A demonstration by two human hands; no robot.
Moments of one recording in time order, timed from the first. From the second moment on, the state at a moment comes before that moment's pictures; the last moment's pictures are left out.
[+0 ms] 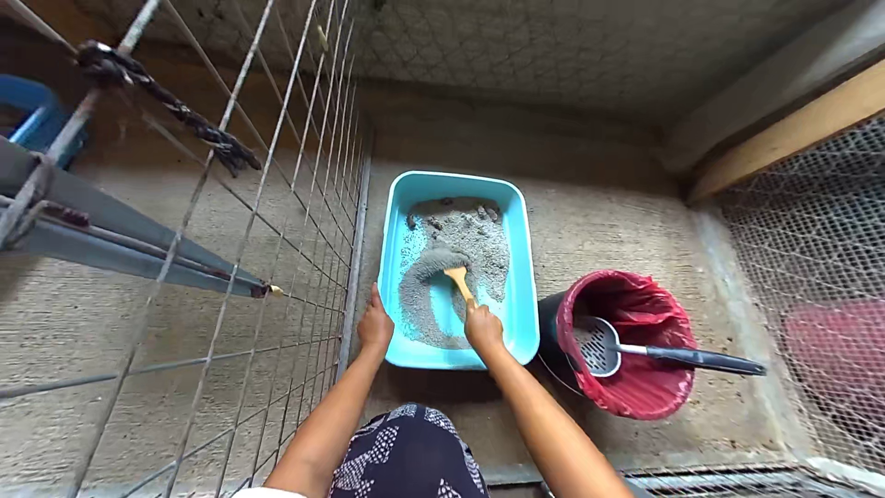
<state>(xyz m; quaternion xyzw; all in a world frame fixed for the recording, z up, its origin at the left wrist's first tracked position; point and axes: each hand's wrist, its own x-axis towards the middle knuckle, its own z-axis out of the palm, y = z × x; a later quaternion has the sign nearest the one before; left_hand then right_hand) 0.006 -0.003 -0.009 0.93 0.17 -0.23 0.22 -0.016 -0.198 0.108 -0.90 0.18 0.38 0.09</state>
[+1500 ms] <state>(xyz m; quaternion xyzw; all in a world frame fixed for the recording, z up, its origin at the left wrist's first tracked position) 0.110 0.010 -0.041 0.72 0.25 -0.29 0.58 -0.116 -0.322 0.267 -0.90 0.26 0.28 0.23</state>
